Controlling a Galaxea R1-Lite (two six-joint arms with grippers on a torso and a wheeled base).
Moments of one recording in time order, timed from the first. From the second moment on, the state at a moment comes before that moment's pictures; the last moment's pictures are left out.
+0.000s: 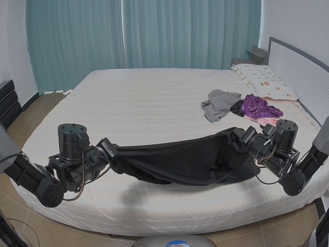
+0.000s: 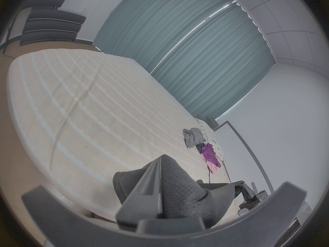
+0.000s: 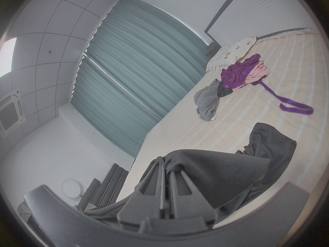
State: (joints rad) left arm -0.43 1.81 -0.55 -0.89 0.16 -0.89; right arm 0.36 1.96 -0.53 -1.29 -0.03 0.84
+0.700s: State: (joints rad) left arm -0.44 1.81 -0.52 -0.89 0.16 -0.89; right arm 0.38 1.96 -0.49 -1.30 -0.03 0.85
